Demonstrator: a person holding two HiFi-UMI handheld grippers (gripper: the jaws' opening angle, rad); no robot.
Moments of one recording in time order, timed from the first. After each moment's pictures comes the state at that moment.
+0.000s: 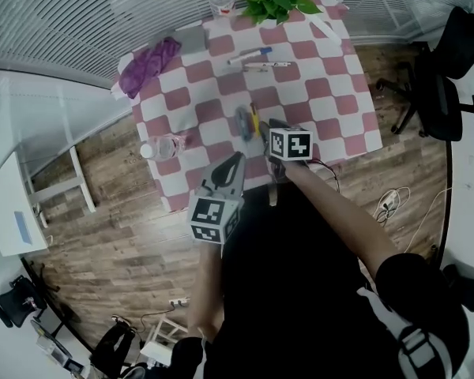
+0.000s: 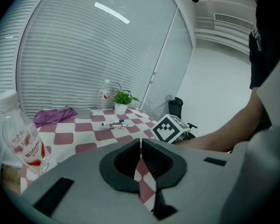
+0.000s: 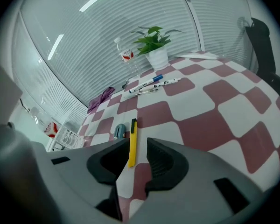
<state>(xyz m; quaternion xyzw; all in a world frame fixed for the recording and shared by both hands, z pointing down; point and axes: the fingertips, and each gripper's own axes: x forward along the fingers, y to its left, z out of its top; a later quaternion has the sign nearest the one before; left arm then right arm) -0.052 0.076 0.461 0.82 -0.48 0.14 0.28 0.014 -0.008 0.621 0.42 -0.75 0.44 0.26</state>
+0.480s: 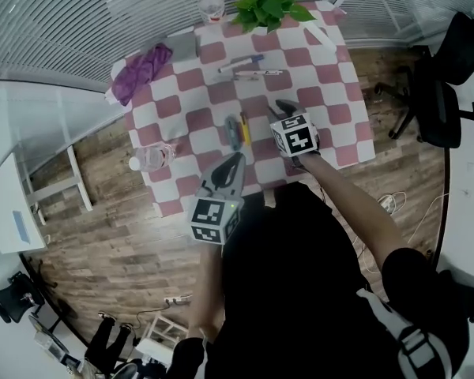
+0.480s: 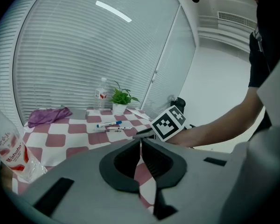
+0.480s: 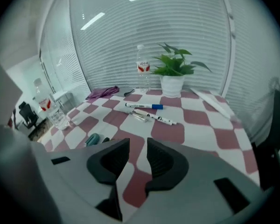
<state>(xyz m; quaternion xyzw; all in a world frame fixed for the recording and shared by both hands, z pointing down) -0.020 0.044 0.463 0.81 -0.49 0.14 0.29 0.052 -0.088 0.599 0.37 -0.83 0.23 0.35</state>
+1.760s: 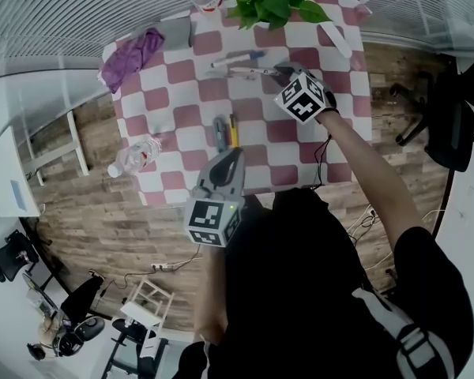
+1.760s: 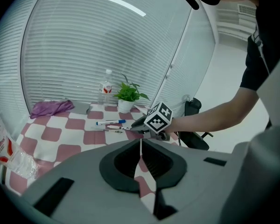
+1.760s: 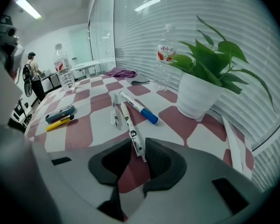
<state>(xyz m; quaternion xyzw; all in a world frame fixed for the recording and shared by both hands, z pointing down) 0.017 -0.016 0.481 0.75 -0.55 0.15 0.34 0.049 -0.196 0.641 0.15 -0.89 0.05 0.44</state>
